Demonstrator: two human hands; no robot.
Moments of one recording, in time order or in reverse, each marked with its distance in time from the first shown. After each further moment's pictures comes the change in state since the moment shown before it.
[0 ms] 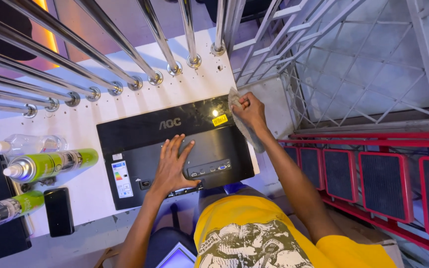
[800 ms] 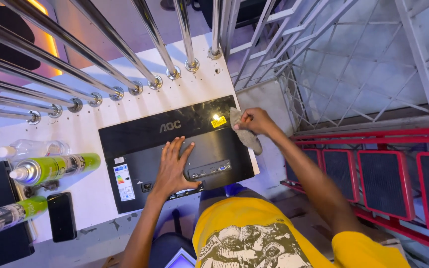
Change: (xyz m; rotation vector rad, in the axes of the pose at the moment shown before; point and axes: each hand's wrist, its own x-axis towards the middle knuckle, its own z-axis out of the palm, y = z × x) left_hand -0.002 0.001 0.000 -0.012 -0.010 -0.002; right_hand -0.023 -0.004 -0.040 -0.183 -0.350 0.074
